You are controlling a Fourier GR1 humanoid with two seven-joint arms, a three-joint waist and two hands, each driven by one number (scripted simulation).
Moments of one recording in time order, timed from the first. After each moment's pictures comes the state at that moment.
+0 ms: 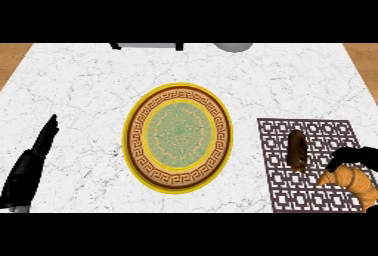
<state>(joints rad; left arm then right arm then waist) 0.08 0.46 -0.06 -1.49 -0.01 0.16 -0.12 -0.29 -0.83 0.38 -0.79 0.48 0.38 -0.87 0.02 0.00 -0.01</state>
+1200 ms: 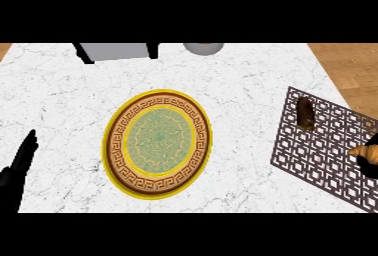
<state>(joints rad) 0.18 0.46 0.01 -1.49 -0.01 0.20 -0.12 -0.12 -0.70 0.06 -0.97 0.39 -0.37 -0.07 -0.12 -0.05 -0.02</state>
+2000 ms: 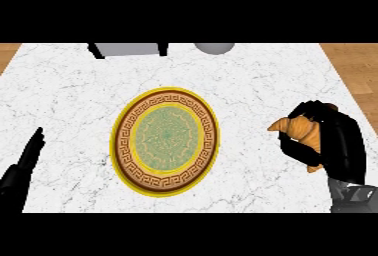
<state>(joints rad) 0.17 0.46 -0.01 -1.50 -0.02 0.18 -0.13 -0.17 -0.51 0.34 -1.75 0.69 -0.44 0.44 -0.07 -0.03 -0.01</state>
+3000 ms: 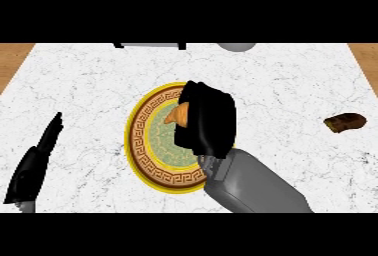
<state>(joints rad) 0.05 0.42 -0.04 -1.46 -0.05 0.14 -0.13 -0.72 -0.02 0.62 -1.50 0.97 -0.15 1.11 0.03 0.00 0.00</state>
